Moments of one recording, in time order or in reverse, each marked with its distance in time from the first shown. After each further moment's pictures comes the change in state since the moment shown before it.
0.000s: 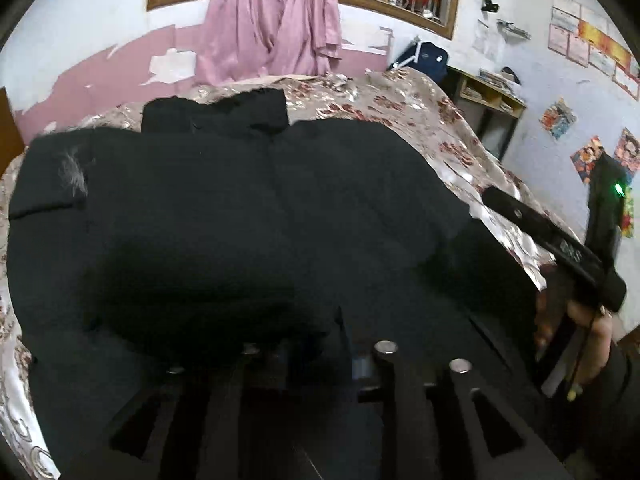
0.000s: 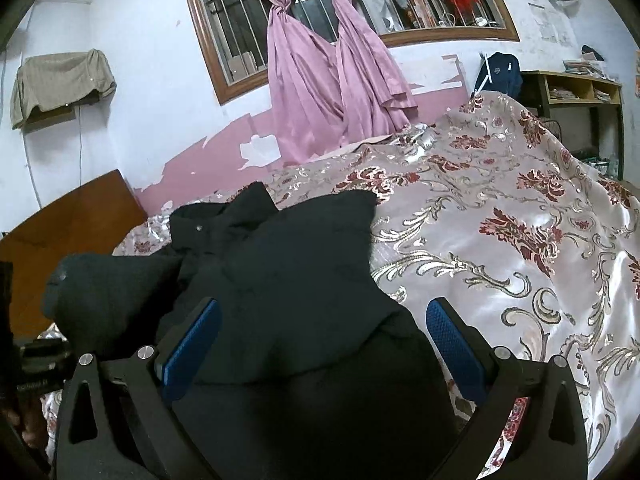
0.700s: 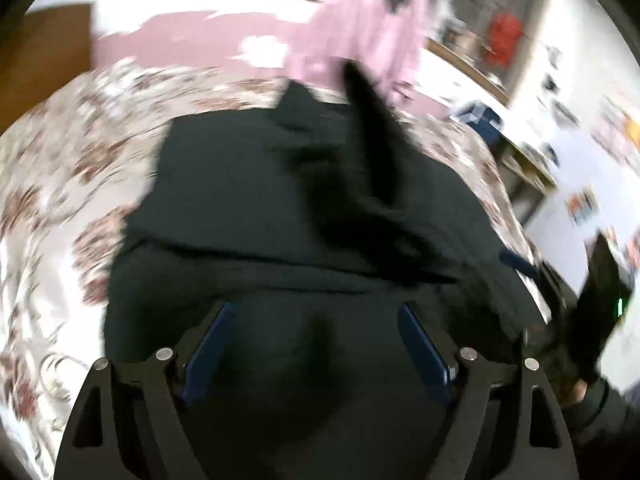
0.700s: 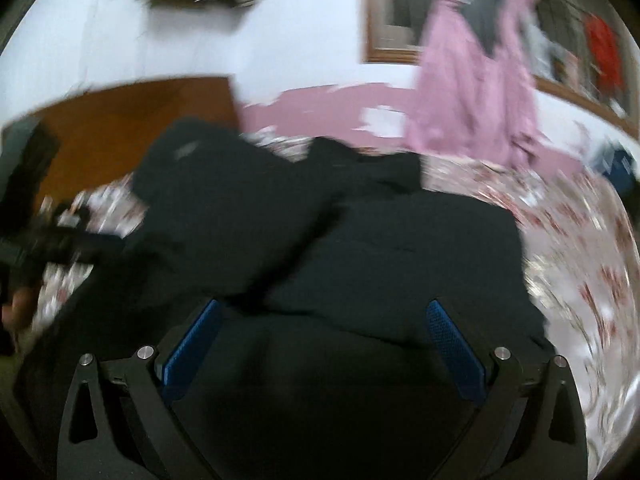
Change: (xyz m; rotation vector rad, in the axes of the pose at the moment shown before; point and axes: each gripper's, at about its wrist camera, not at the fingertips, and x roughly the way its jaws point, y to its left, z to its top) left arm -0.080 0.121 -0.075 -0.348 -0.086 0.048; right arm -0.027 0.142 -0.052 -0.522 0.098 0.236
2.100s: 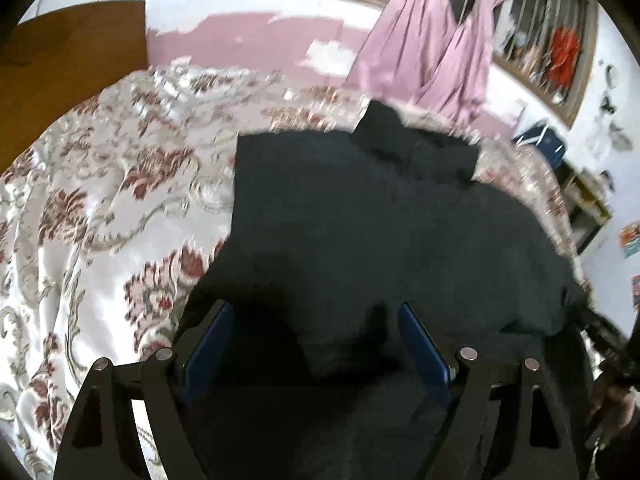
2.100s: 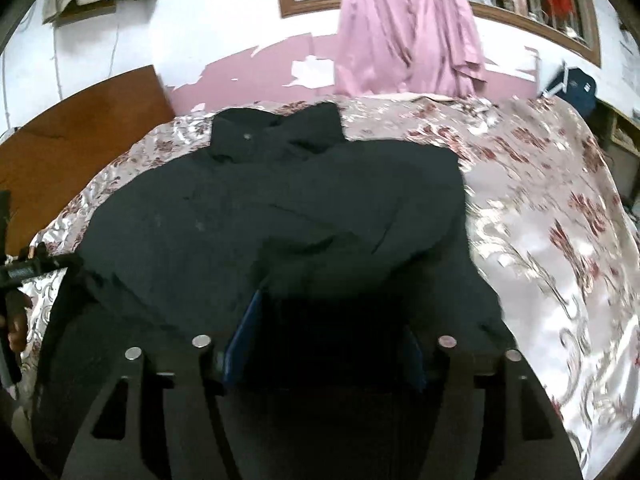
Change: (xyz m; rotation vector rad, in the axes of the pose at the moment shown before) left arm 0.033 0.023 0.051 -0.046 -0.047 0.180; right arm 0.027 -0.094 0.012 0.289 0.184 -0.143
